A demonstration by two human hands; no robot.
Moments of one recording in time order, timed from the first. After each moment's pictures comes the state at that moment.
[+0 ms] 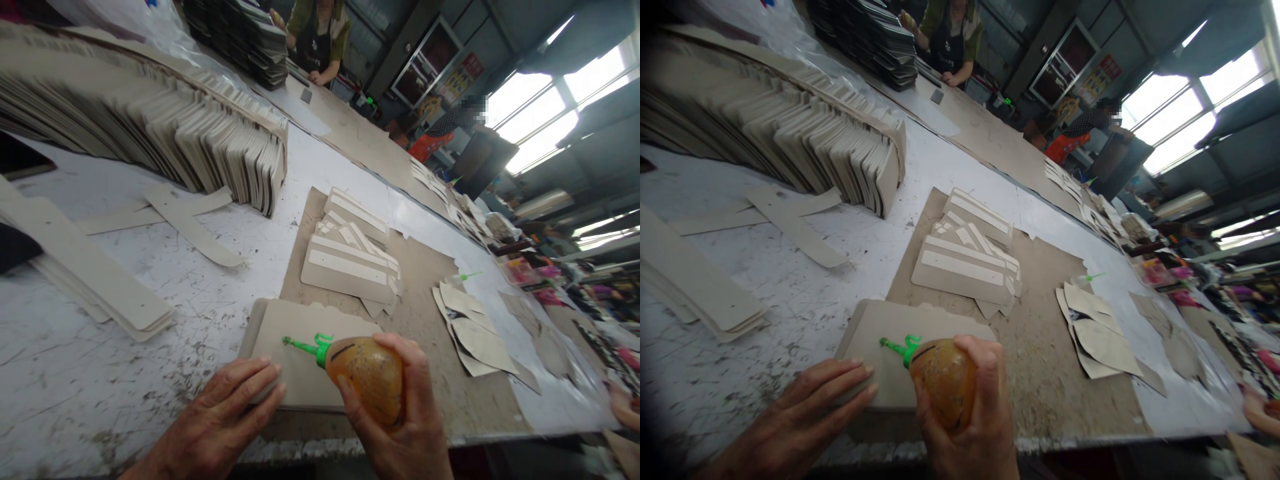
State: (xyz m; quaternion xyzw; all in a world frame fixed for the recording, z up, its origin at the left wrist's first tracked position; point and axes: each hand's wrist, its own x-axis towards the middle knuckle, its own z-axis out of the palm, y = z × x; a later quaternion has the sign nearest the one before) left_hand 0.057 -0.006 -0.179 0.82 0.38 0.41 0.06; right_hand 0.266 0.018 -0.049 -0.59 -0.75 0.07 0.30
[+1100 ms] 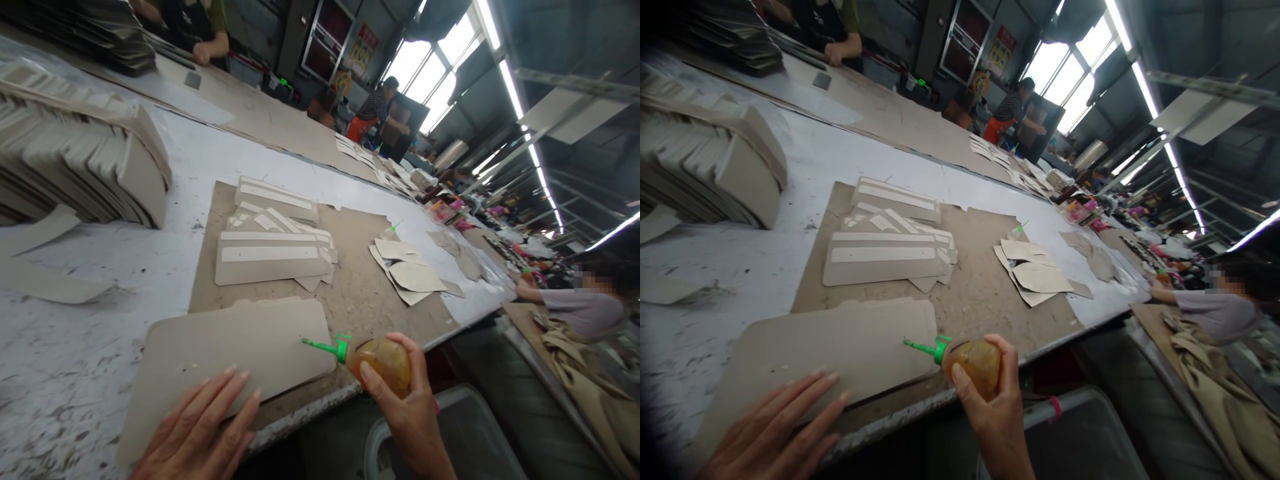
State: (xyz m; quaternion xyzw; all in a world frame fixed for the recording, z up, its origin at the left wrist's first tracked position) left_hand 0.117 -0.002 -0.168 0.86 0.31 0.40 -0.01; right_hand 0.363 -0.044 -0.051 -0.79 -0.39 0.18 0.43
